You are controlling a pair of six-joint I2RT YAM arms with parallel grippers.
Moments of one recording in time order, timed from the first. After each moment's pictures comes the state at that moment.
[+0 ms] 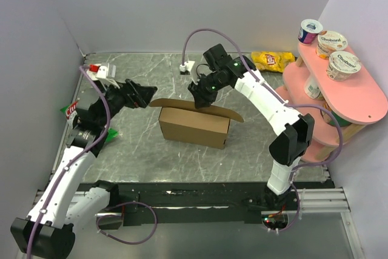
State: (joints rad) left arm -0.23 0.86 0.87 0.01 0.34 -0.49; right arm 0.59 1.80 1.91 -1.14 -0.50 -0.48
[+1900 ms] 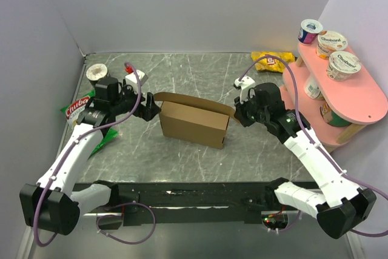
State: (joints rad) left arm -0.23 1.09 0.97 -0.37 0.49 0.07; right arm 0.45 1.03 1.08 -0.71 -0.13 -0.08
